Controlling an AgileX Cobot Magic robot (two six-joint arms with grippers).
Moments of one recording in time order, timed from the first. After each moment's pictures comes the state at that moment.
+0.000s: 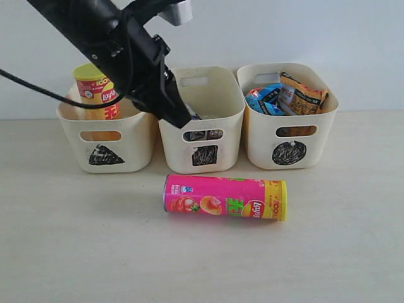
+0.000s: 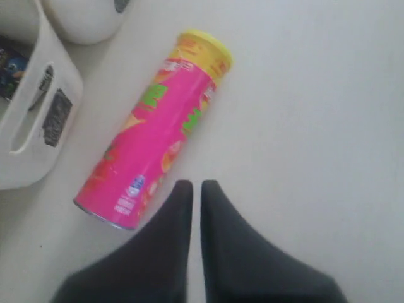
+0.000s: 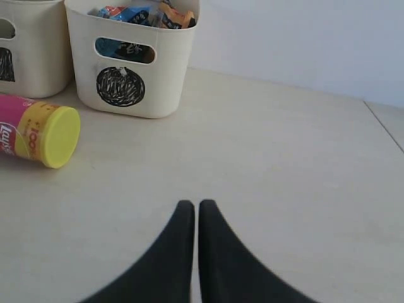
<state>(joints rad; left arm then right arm) -0.52 1.77 -1.65 -0.43 1.14 0.82 0.01 0.01 0.00 0.14 0.33 -0.31</state>
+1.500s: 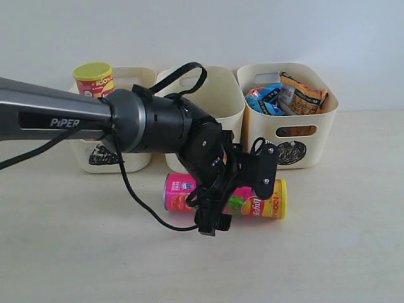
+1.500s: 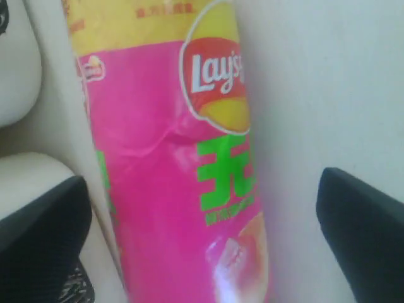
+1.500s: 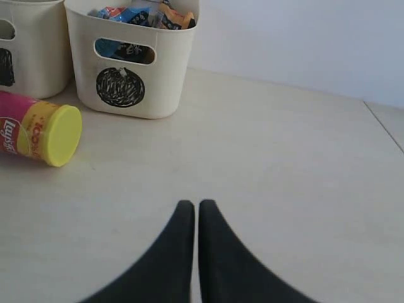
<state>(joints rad) -0.79 2.17 -1.55 0.13 0.55 1.00 0.01 0.01 0.00 0.14 0.33 -0.31</state>
